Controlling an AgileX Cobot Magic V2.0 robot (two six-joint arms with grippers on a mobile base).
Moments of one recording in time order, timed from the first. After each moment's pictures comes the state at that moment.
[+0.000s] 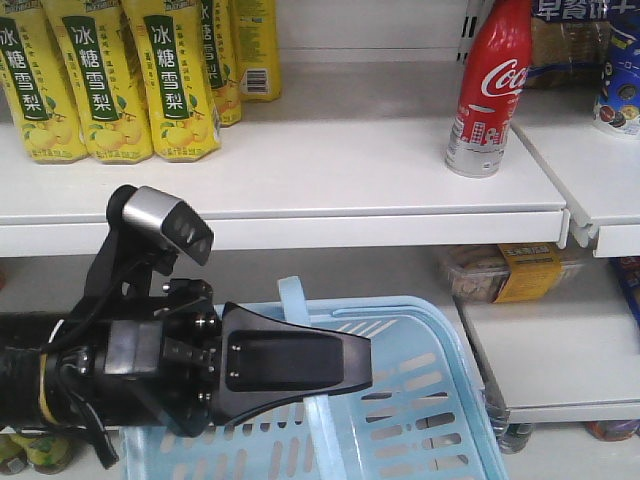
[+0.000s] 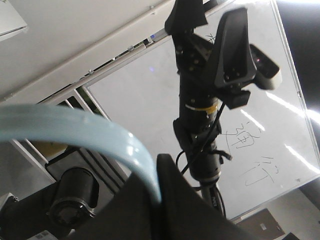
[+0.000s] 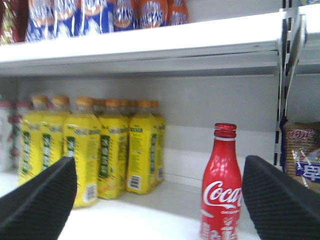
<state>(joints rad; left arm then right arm) -0.55 1.27 -0.71 1.20 -1.17 -2.12 -0.01 0.53 -0.66 -1.37 -0.48 1.49</state>
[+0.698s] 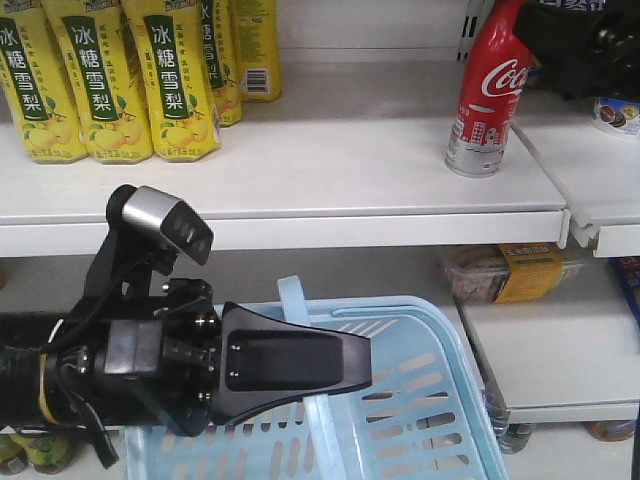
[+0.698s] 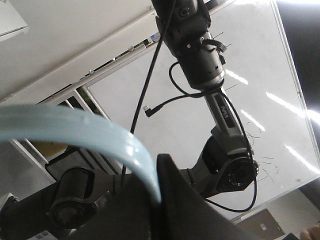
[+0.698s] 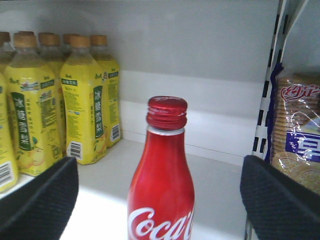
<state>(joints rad) -0.55 1.27 -0.71 1.20 -1.17 -2.12 -0.01 1.16 -1.06 -1.53 -0.45 1.54</state>
